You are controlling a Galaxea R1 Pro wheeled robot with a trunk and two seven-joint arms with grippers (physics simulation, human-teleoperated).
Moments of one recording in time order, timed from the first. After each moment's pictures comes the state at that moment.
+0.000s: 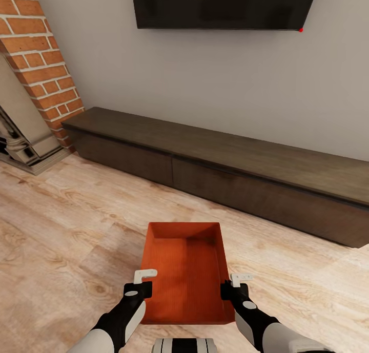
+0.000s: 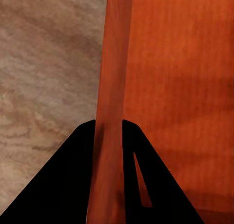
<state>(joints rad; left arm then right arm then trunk) -0.57 -0.14 -0.12 -0.42 0.12 0.12 0.30 -0.66 0.09 0.00 -0.10 0.03 -0.26 -0.08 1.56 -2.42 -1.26</state>
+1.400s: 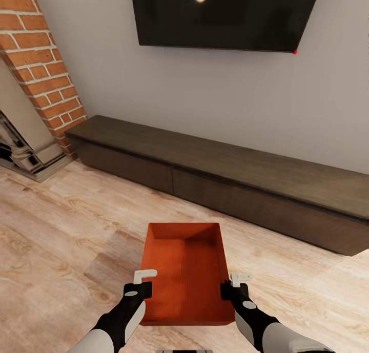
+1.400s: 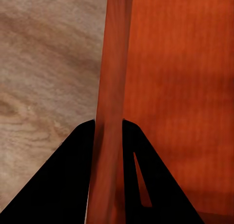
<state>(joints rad) -0.57 -0.14 -0.12 -0.42 0.12 0.12 0.29 -0.66 0.09 0.00 -0.10 0.04 -0.26 -0.08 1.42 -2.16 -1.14</state>
